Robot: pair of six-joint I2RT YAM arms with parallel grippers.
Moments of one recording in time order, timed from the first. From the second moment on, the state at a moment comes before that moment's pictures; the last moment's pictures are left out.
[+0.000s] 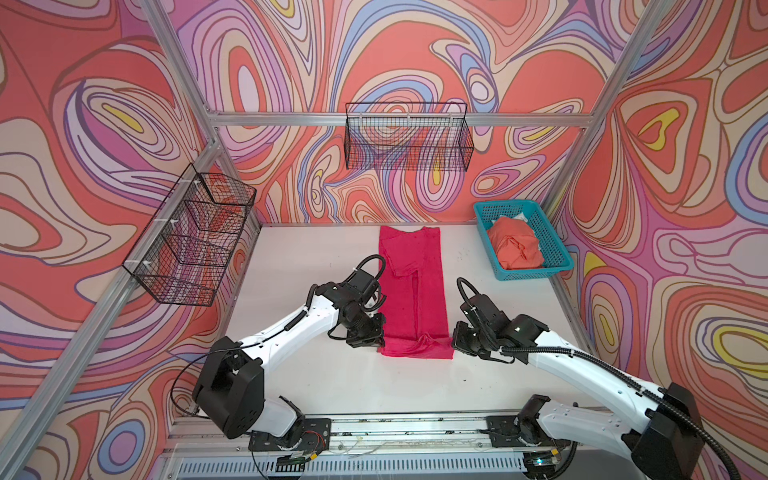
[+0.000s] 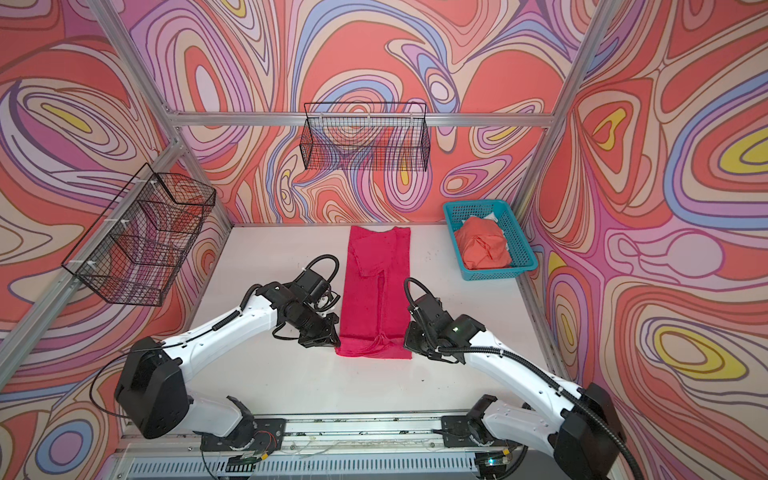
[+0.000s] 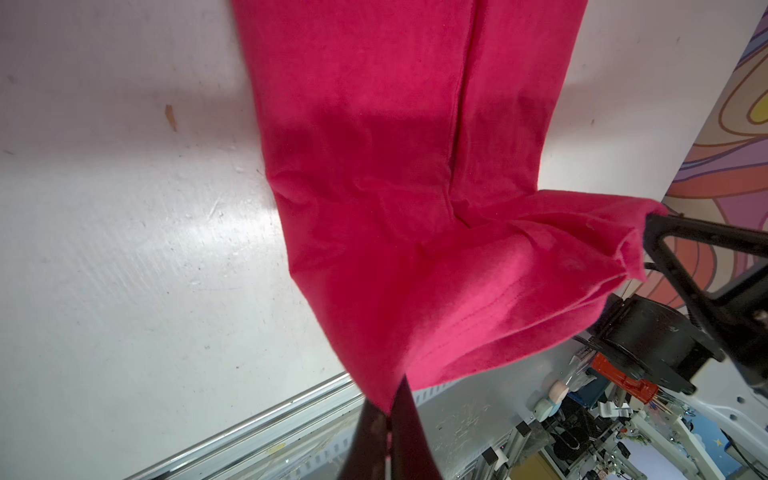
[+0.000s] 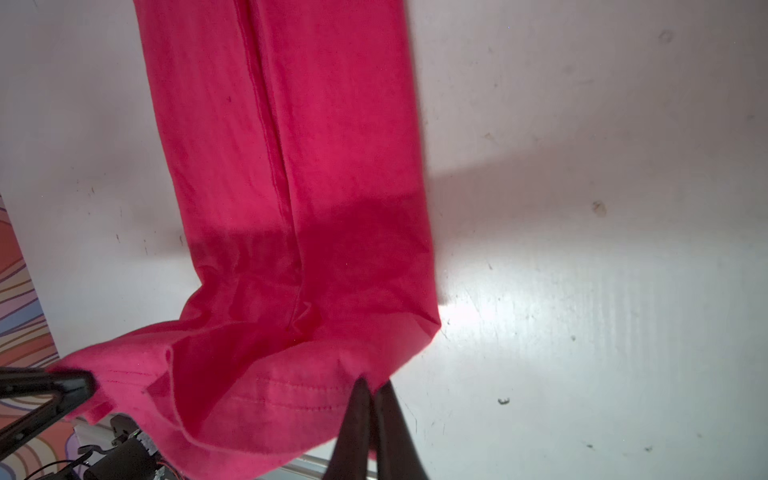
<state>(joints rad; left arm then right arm) -0.60 1.48 1.11 -0.95 0.45 -0.68 0.64 1.13 0.80 -0.76 -0.07 0.93</state>
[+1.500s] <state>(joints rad) -0.37 2.06 1.64 -0.93 0.45 -0.52 0.29 1.84 1.27 -0.56 -0.22 0.50</state>
